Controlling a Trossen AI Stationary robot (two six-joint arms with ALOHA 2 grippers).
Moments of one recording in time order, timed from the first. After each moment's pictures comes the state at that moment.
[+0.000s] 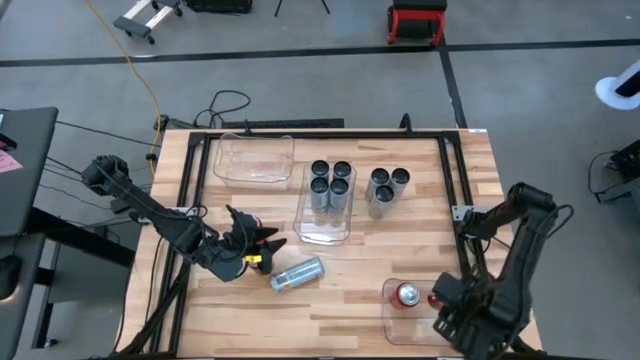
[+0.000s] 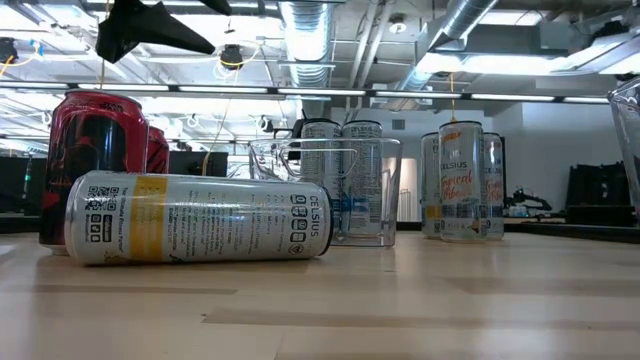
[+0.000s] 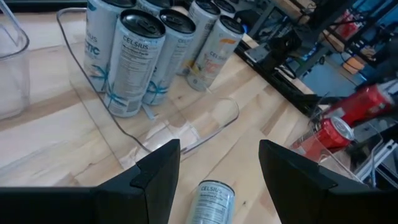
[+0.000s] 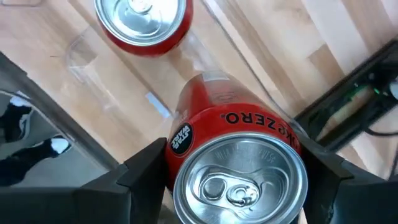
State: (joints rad) left arm -0.58 1.23 0.88 -0.29 -0.92 -1.09; right arm 1.06 1.65 1.54 -1.56 0.11 1.74
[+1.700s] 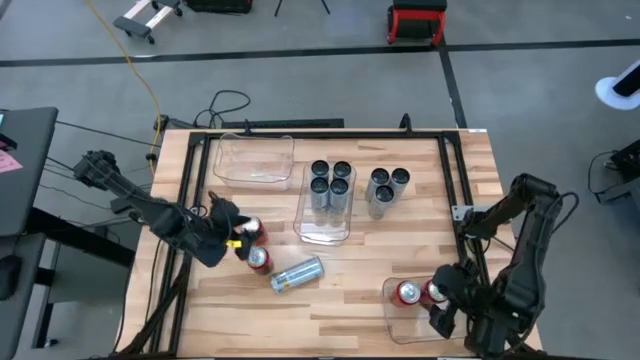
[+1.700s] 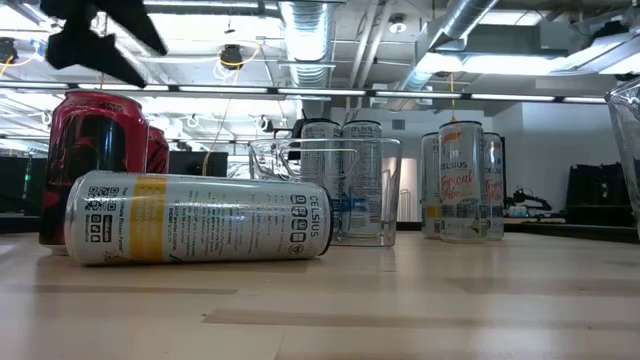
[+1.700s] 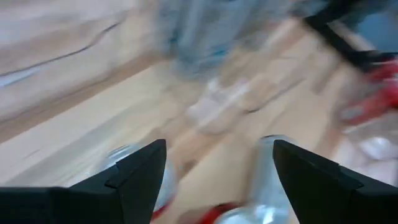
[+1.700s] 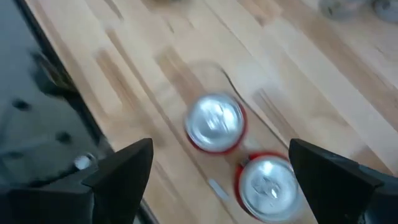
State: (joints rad) left arm -0.56 1.02 0.88 -0.79 -0.77 -1.24; right arm 1.08 1.56 1.54 -1.46 0.53 1.72
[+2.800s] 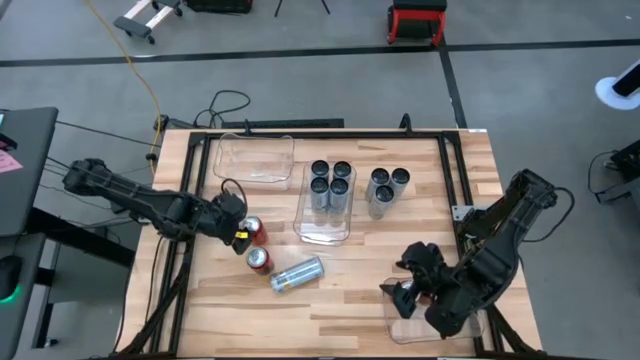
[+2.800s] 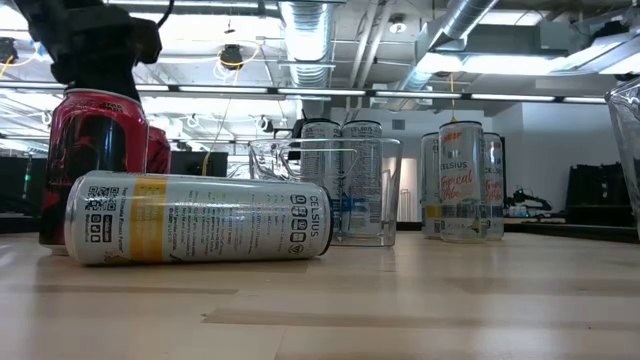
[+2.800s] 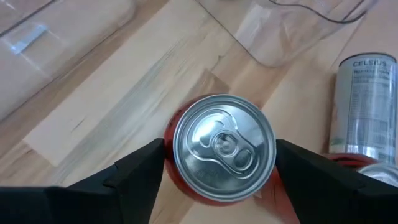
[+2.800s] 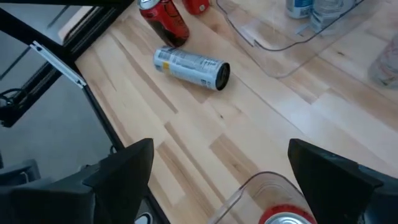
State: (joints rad) left arm -0.30 0.96 0.72 -0.79 -0.41 -0.90; right arm 0.84 1.54 1.59 -1.18 0.66 1.51
